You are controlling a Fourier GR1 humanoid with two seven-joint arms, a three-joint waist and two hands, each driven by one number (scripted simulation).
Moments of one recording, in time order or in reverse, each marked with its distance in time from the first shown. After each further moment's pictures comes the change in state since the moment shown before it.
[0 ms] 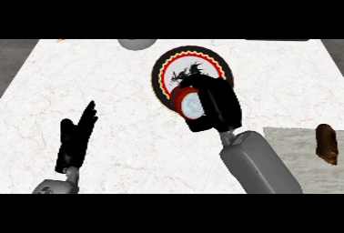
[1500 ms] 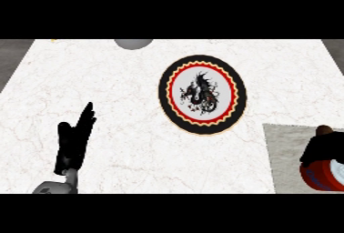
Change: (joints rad) left arm 0.011 0.014 -0.010 0.012 0.029 0.024 -0.041; right arm 0.325 -0.875 0.000 0.255 -0.247 0.388 -1.240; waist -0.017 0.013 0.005
